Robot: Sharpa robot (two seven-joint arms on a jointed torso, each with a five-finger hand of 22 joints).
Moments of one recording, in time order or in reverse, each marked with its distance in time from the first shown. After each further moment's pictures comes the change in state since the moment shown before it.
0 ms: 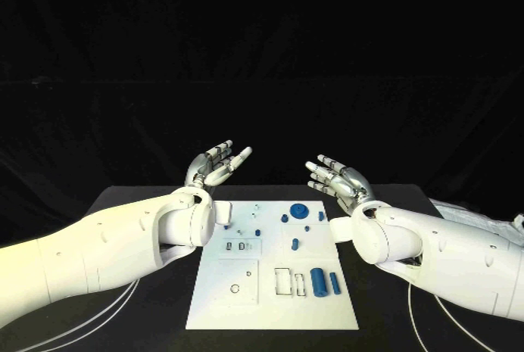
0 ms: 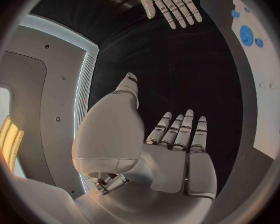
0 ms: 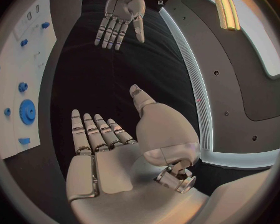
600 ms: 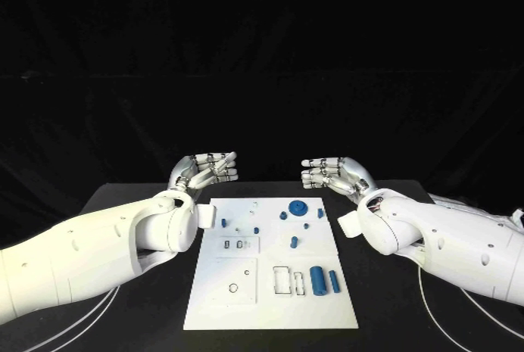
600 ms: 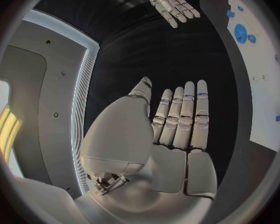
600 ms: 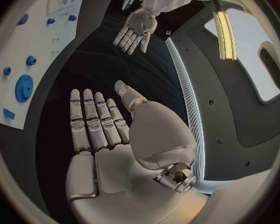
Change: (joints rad) left arm 0.000 -0.087 0.000 0.061 0.006 0.063 0.015; left_hand 0.112 0.139 0.066 -0.062 -0.004 0.580 0.066 0.114 0.043 0.704 -0.039 0.126 0.042 0.637 -0.073 0.168 0.077 0.062 0.706 -0.042 0.240 0.097; right arm 0.018 -0.016 0.029 -0.089 -0.387 0.102 -0.054; right_hand 0.179 0.004 0.073 -0.149 0.000 0.531 0.056 0.054 0.032 0.560 -0.054 0.050 0.022 0.576 -0.070 0.070 0.026 0.086 0.378 -0.012 0.133 0.047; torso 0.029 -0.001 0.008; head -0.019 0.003
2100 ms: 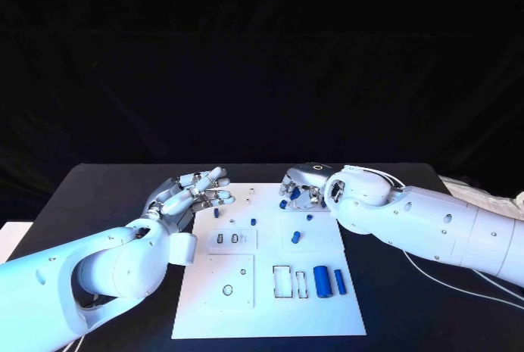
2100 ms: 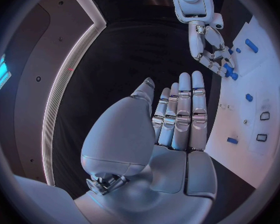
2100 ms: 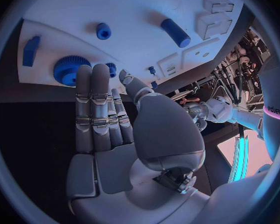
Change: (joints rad) left arm 0.007 -0.137 0.021 0.301 0.153 0.142 -0.025; left_hand 0.024 0.005 0.001 -0.026 0.000 0.057 -0.022 -0.042 -0.012 0.124 -0.040 -0.047 -0.003 0.177 -0.056 0.034 0.135 -0.001 0.170 -0.064 0.072 0.023; right arm 0.080 0.041 0.046 0.001 -1.216 0.272 -0.455; right_hand 0.023 -0.161 0.061 0.077 -0.054 0.278 -0.045 -0.012 0.004 0.212 -0.108 -0.023 0.003 0.540 -0.165 0.498 0.327 0.015 0.378 -0.188 0.619 0.327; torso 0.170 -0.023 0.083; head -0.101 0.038
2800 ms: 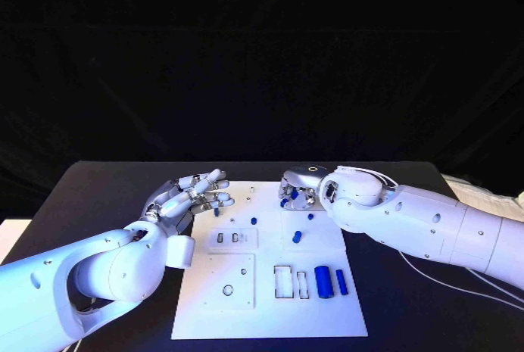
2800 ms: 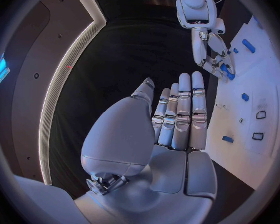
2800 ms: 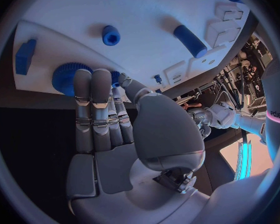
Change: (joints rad) left arm 0.000 -0.004 0.000 0.007 0.004 0.020 -0.011; left_hand 0.000 0.000 0.000 0.000 0.000 0.000 0.000 -0.004 0.000 0.000 0.000 -0.005 0.000 -0.004 0.004 0.000 0.008 0.000 -0.004 0.004 -0.005 -0.001; right arm 0.001 0.031 0.001 -0.039 -0.039 0.038 -0.016; right_hand 0.007 0.007 0.079 0.056 -0.009 0.030 -0.012 0.000 0.001 0.024 -0.005 0.000 0.000 0.004 -0.004 0.167 0.123 0.000 0.007 0.004 0.151 0.144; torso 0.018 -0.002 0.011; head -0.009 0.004
